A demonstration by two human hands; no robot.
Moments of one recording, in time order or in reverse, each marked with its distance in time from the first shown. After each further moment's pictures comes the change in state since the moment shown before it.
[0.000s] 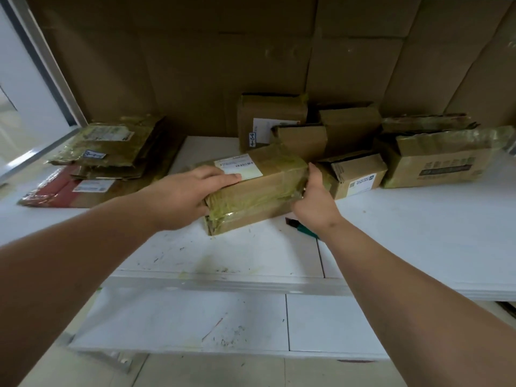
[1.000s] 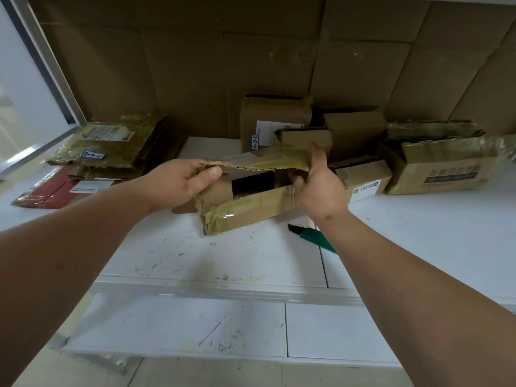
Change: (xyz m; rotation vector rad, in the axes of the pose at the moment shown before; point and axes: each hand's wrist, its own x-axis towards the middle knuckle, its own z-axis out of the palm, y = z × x) left_hand 0.004 0.000 -0.023 -0.560 0.029 -0.311; right_hand 0.025 -0.019 -0.003 -0.283 0.273 -0.227
